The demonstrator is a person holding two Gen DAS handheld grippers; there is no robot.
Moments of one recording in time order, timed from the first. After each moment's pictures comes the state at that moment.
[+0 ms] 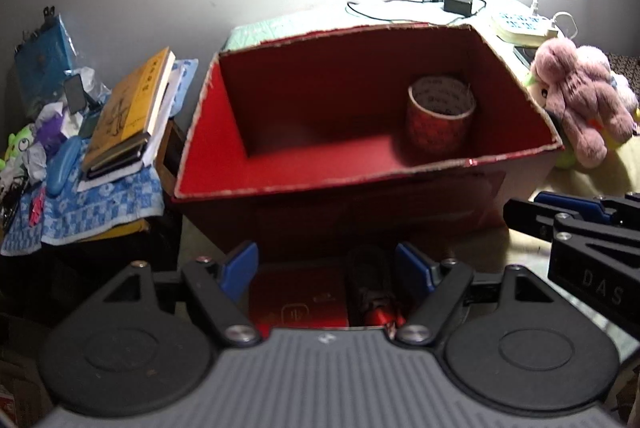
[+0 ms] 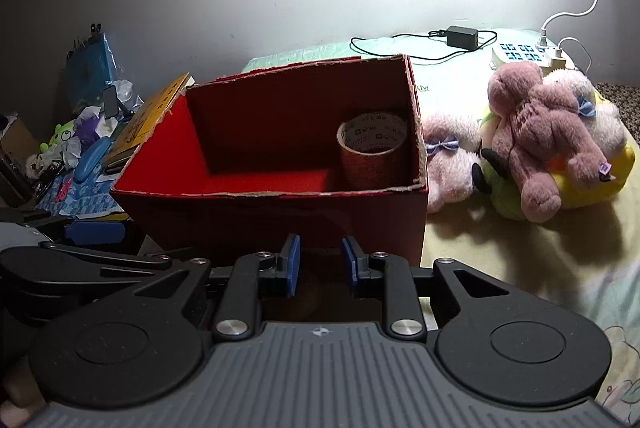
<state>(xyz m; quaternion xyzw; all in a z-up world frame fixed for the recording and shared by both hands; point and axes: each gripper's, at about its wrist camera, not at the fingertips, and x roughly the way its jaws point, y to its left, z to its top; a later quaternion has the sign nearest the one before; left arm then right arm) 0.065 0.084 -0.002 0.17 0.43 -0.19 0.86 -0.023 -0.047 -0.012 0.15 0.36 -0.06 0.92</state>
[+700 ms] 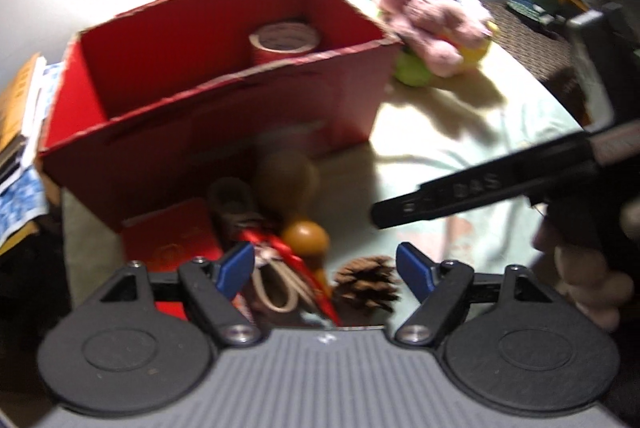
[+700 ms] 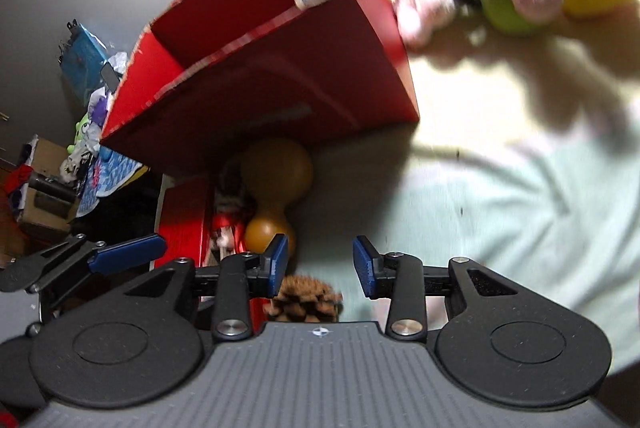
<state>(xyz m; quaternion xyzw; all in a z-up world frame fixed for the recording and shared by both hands) 0.006 0.091 -0.029 0.17 0.45 -0.40 0.78 -0.051 -0.080 -0.074 0.33 0.48 -0.01 0.81</state>
